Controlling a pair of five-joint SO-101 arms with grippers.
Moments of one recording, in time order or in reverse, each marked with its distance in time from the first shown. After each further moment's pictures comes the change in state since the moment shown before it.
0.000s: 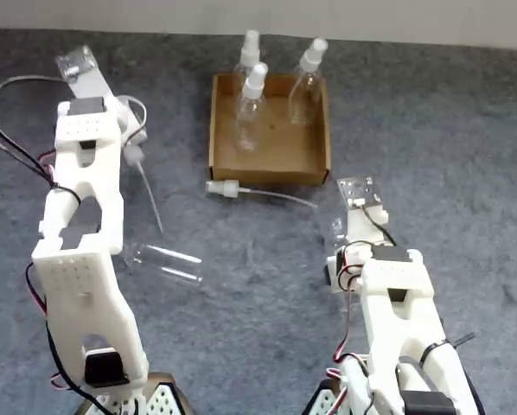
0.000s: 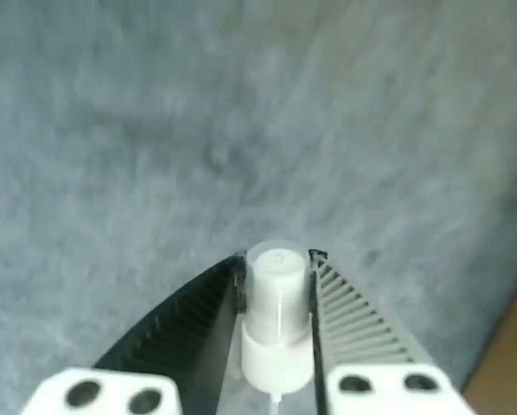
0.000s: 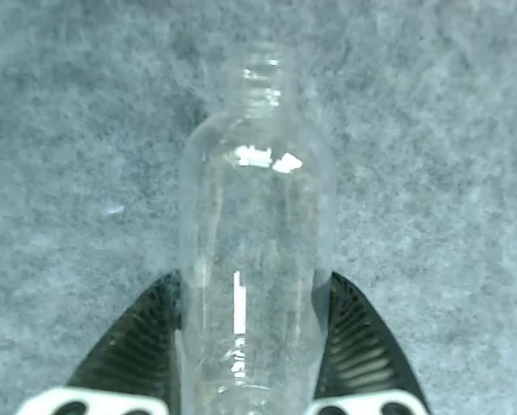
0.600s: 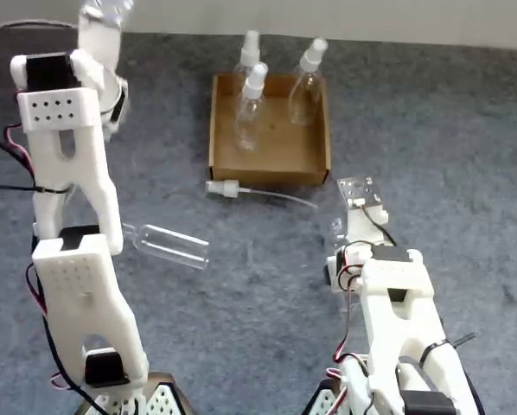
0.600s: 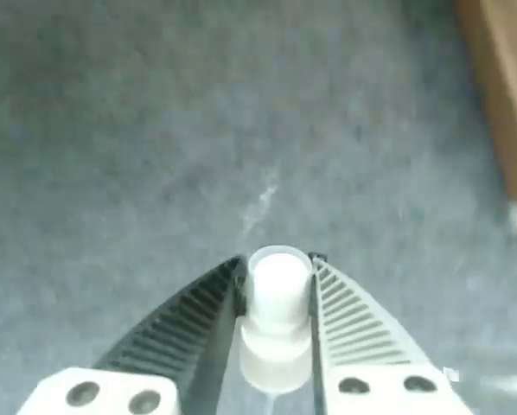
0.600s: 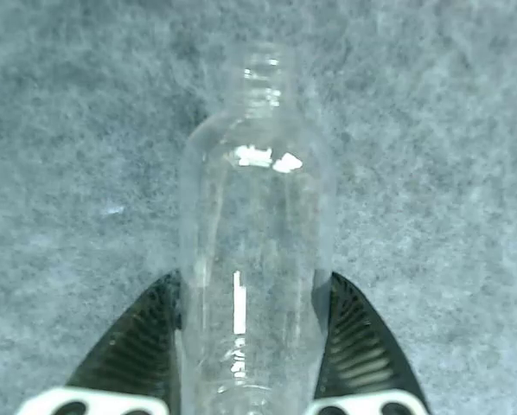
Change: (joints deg) left arm -0.7 0.0 -31.9 39.2 -48.7; right arm 0.0 0.0 0.0 0.0 0.0
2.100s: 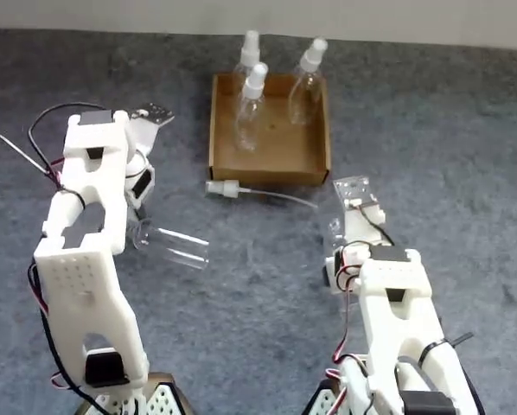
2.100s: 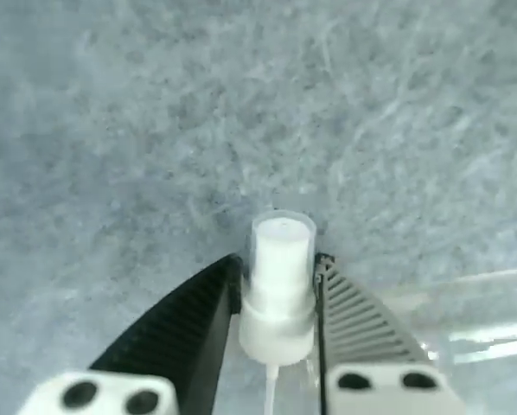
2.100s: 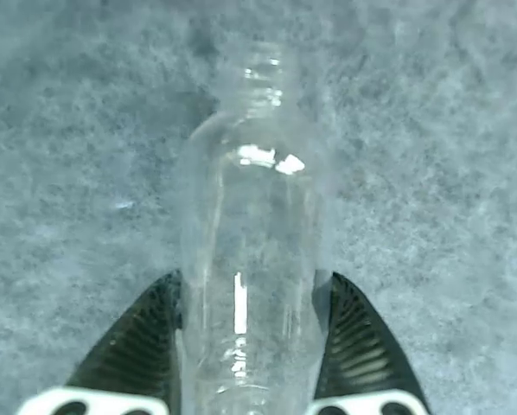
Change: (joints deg) left arm 0.8 0.1 40.6 -14.7 -5.9; right arm -1.3 0.0 0.0 -0.1 3.0
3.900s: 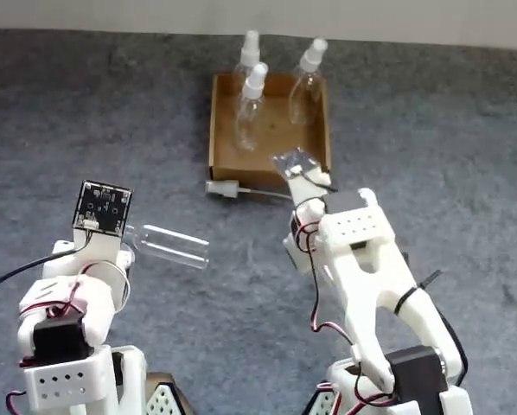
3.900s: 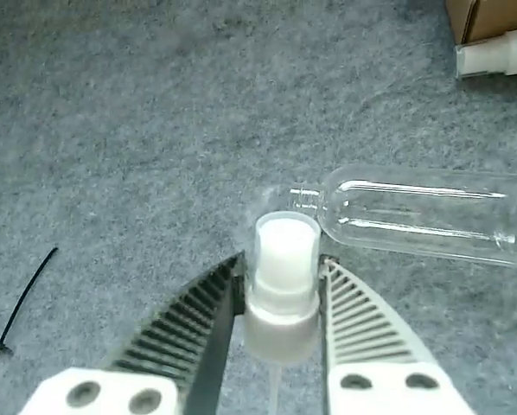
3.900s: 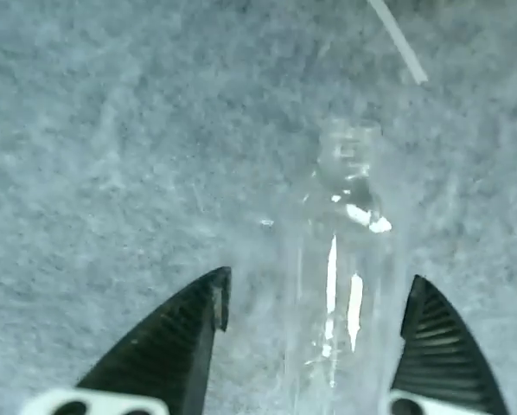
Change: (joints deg) left arm -2.5 -117.2 83.5 -14.9 11.3; right arm -16.1 11.8 -28.5 23.1 -1.8
